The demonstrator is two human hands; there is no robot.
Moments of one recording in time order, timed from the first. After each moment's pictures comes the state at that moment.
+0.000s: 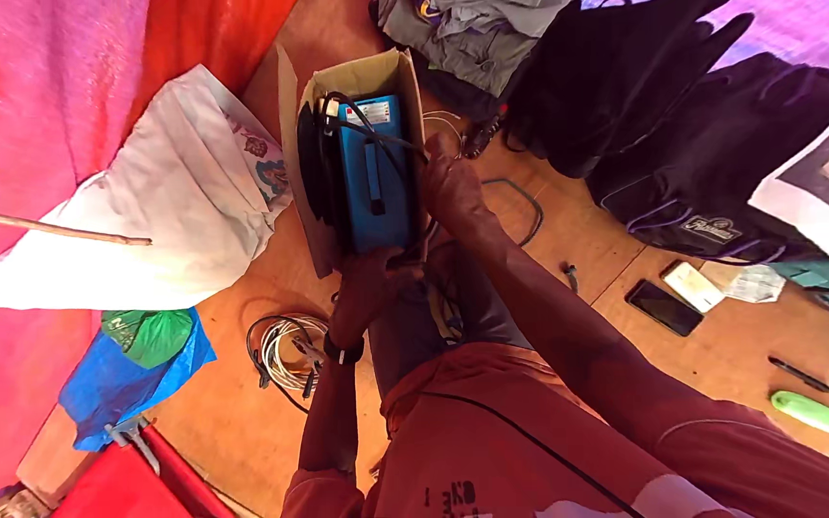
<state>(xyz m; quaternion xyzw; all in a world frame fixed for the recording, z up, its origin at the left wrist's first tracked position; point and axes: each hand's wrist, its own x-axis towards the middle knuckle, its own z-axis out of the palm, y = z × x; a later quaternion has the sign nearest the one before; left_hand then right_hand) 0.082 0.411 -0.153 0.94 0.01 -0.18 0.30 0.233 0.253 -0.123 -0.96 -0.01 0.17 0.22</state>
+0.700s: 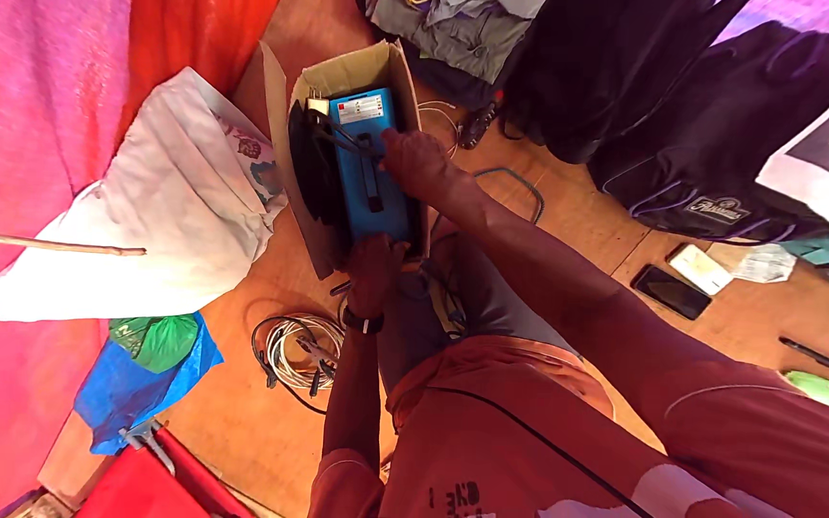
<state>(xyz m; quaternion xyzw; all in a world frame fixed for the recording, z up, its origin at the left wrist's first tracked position) 0.103 0.386 -0.165 0.95 0.10 -0.19 0.23 0.269 0.279 -0.126 -0.95 -0.17 0.19 0.18</state>
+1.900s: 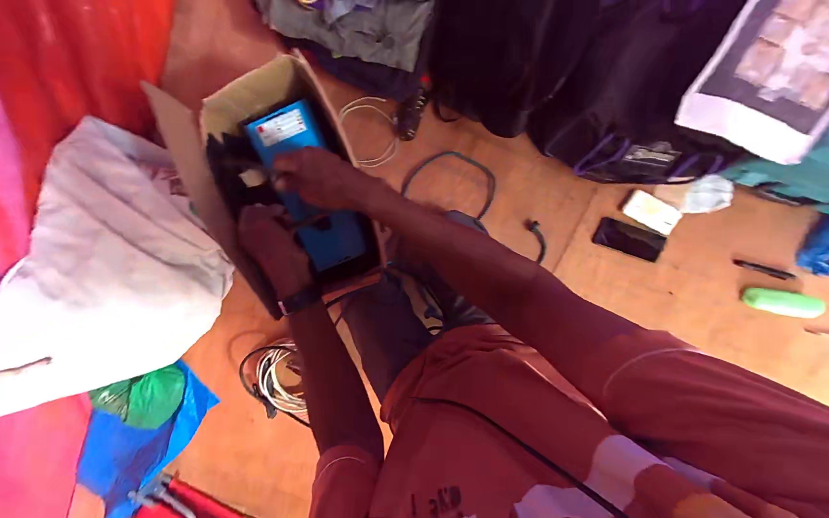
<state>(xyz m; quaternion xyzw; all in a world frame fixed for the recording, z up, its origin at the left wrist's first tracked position) 0.179 0.415 -0.162 0.71 0.29 0.08 0.63 0.293 0.289 -0.163 -0.82 -0.31 0.15 0.46</state>
